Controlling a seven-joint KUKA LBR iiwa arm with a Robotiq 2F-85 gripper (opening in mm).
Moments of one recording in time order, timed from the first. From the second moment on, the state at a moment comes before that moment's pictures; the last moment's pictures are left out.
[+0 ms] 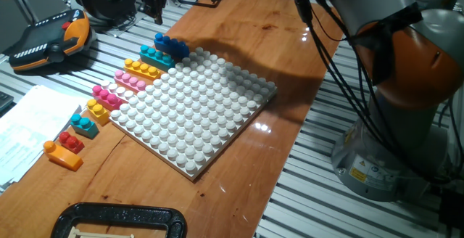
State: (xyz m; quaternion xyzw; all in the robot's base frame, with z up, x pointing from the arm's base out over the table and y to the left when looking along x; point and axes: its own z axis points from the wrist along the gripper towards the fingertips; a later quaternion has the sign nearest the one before) arm 0.711 -0.130 0.158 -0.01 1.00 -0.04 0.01
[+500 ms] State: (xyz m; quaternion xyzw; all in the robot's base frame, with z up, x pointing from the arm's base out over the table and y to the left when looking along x) arm 0.711 -0.130 0.158 0.04 1.00 -0.05 0.03
